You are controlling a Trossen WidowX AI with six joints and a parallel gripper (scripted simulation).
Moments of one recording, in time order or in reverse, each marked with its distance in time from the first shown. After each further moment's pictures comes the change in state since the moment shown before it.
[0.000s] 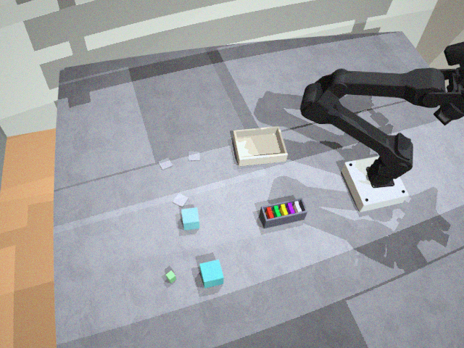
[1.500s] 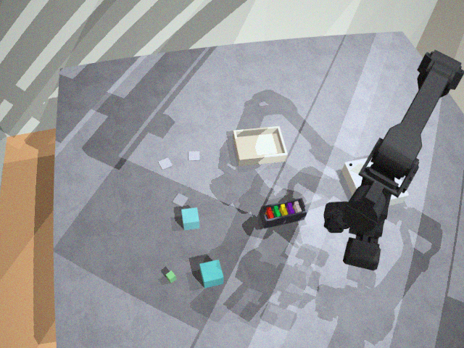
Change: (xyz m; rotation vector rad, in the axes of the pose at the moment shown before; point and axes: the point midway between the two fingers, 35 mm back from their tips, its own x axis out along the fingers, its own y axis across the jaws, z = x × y) arm -0.444 -0.154 -0.140 -1.930 2.156 0.994
